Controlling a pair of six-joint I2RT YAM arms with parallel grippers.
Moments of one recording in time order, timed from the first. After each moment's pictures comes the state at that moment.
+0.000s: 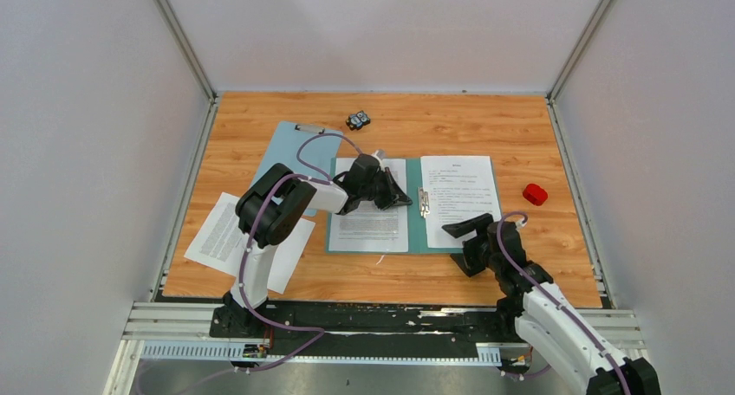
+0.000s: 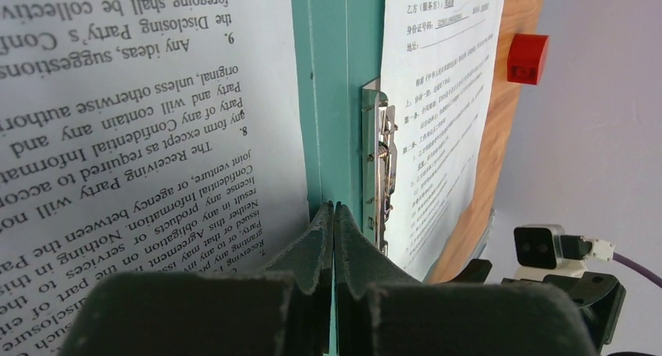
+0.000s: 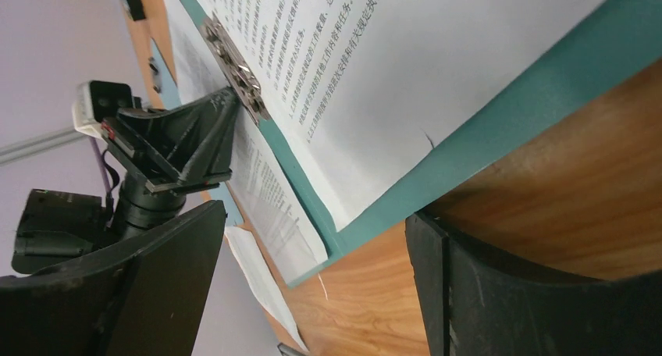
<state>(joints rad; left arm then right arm) -0.69 2.10 1.10 0.41 0.35 -1.06 0.34 0.62 0.13 -0.19 -0.03 1.46</state>
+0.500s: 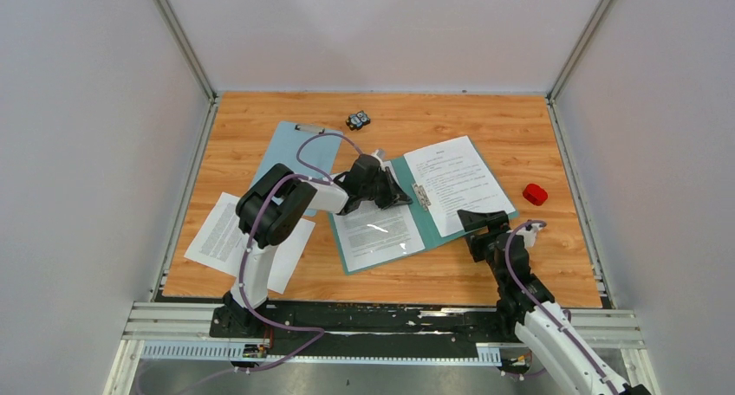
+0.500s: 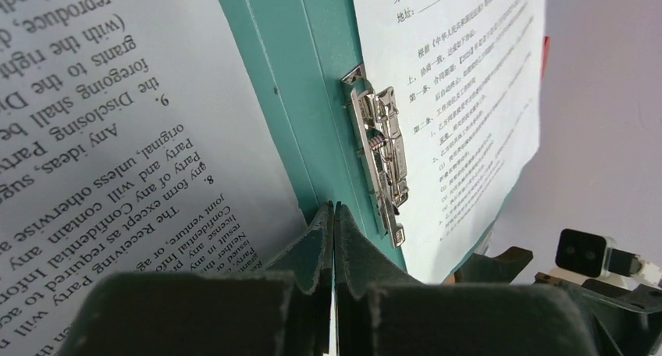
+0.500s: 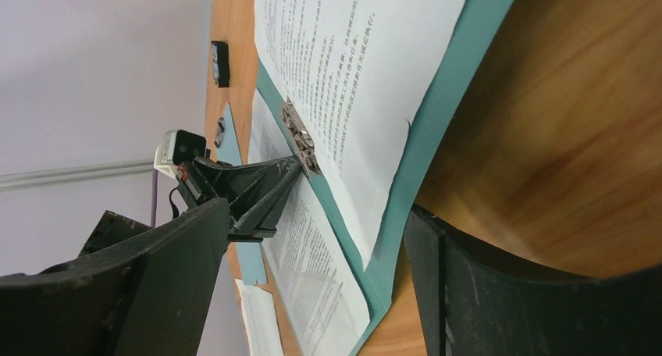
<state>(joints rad) -0.70 2.10 1.10 0.41 0.33 -1.06 0.37 0.41 0.01 0.00 0.21 1.38</state>
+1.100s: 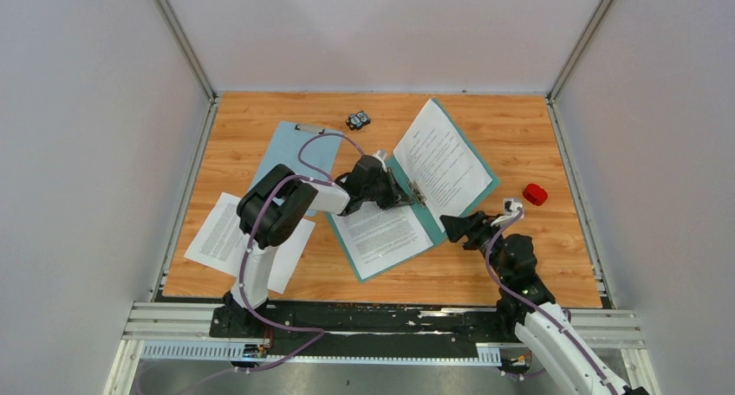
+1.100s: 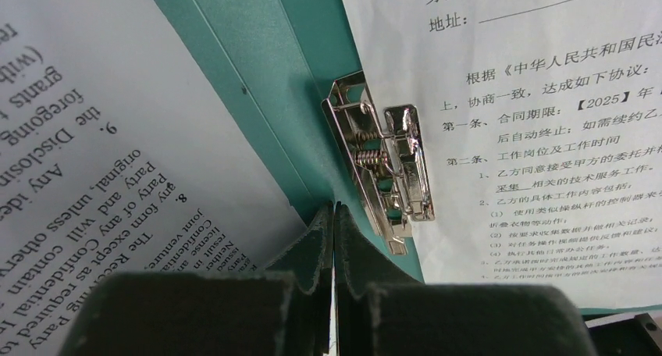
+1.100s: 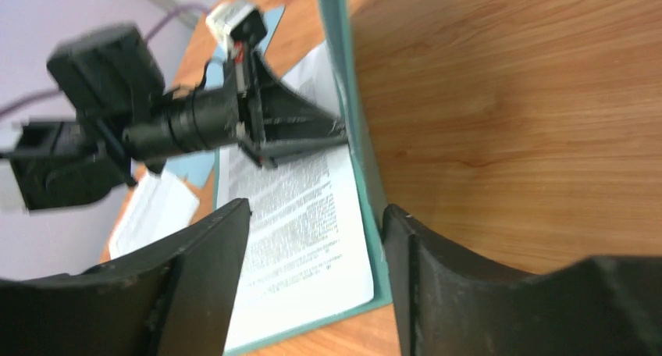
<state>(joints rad) -0.71 2.10 1.10 0.41 0.31 -1.06 0.37 0.39 0.01 0.25 -0.07 0.72</state>
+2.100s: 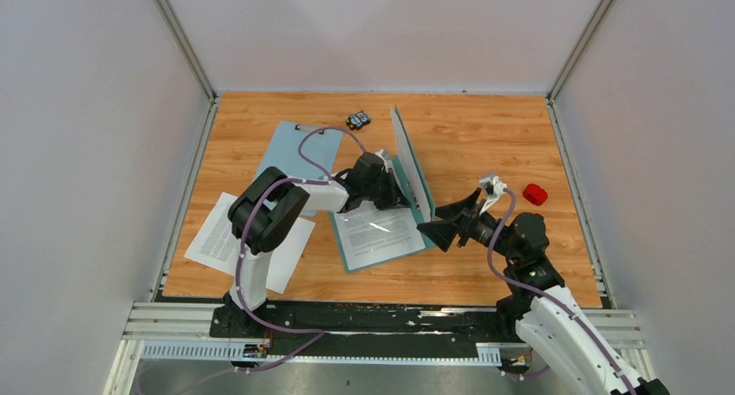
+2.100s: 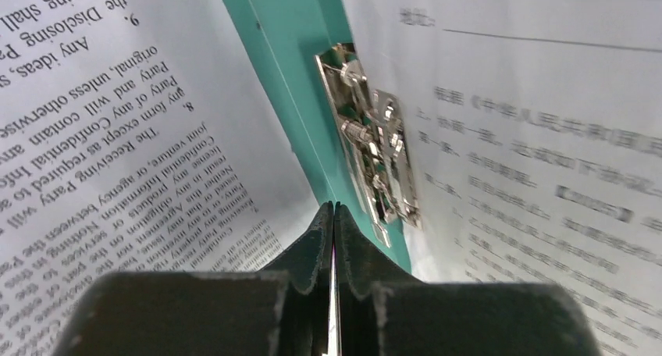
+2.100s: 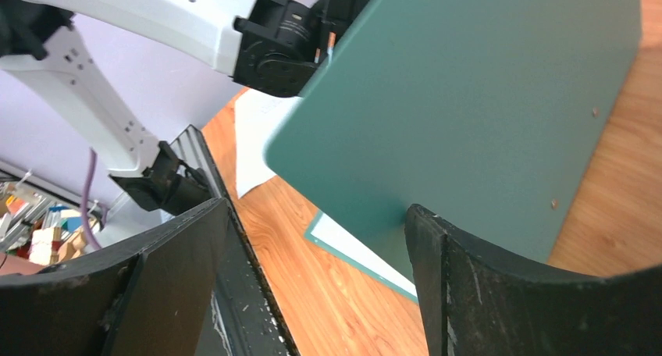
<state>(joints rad) -0.72 2.03 1.12 0.25 0.30 -0.96 0.39 0.53 0.28 0.27 -0.62 0.56</state>
